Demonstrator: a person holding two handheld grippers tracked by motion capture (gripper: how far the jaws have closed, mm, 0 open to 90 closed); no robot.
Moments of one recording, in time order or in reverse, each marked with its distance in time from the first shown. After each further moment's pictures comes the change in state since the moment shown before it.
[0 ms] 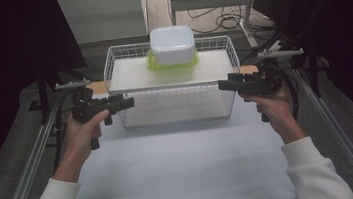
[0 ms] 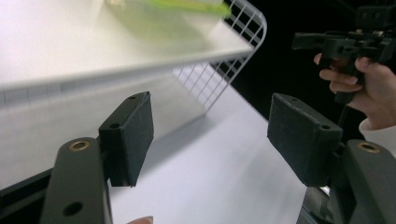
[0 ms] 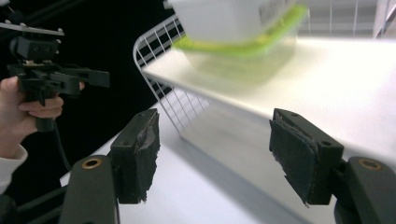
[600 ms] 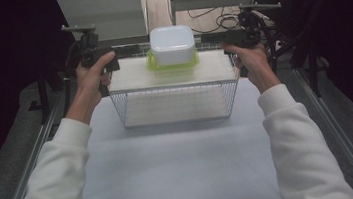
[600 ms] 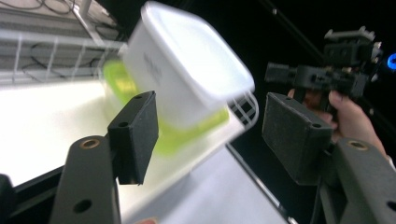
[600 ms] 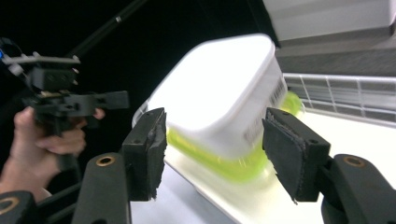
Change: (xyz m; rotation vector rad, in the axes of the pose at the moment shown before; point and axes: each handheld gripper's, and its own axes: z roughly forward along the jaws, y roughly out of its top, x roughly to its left) left arm 0.020 0.117 0.034 -0.051 -0.058 -0.133; right arm -0.031 0.103 0.056 -0.017 0.039 0.199
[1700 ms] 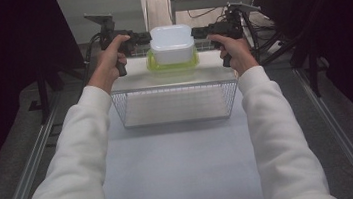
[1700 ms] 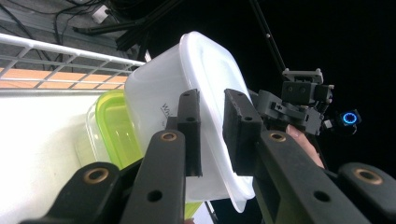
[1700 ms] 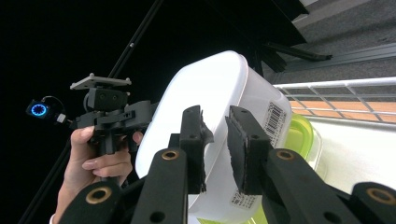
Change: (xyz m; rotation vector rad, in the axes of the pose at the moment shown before) left arm 0.048 0.047 0.068 0.045 -0.104 -0.338; right arm -0.048 0.022 0.058 0.027 0.121 0.314
